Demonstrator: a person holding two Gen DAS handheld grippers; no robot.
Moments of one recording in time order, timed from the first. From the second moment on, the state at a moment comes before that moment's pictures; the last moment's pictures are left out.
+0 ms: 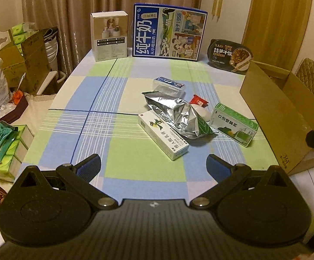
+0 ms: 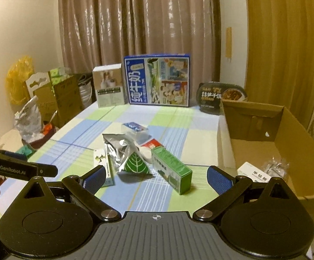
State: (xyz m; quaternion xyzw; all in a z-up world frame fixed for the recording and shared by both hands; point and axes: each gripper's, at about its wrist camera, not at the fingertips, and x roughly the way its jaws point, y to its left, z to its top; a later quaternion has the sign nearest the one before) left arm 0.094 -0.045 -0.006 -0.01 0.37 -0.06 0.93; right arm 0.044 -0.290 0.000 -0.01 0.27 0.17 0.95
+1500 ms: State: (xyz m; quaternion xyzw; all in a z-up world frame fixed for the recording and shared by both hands) left arm 0.234 -0.083 -0.096 0.02 0.43 -0.07 0.90; right arm 0.174 -0.249 -0.097 -0.17 0.34 0.17 0.91
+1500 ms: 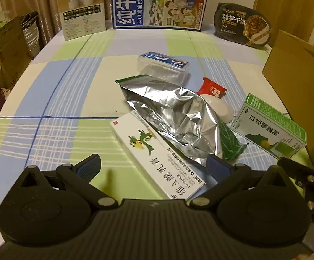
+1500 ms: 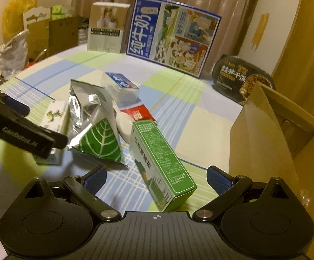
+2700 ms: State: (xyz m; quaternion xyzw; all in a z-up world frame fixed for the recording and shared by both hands) left arm 0.166 -0.071 -0.096 0.05 0.46 -0.09 0.88; right arm 0.127 -0.289 -0.087 0.06 0.43 0.19 0.88
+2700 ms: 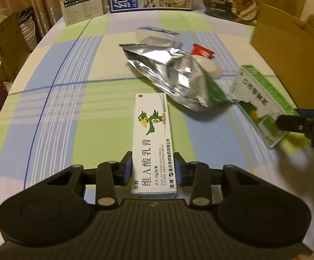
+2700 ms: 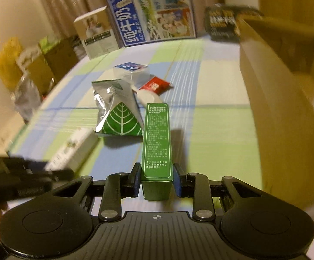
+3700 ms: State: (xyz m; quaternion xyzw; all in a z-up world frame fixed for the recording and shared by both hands) left arm 0.152 -0.068 -0.097 0.02 0.44 -0.09 0.89; right arm 0.127 -0.268 -0.104 -0.12 0.35 0.12 0.92
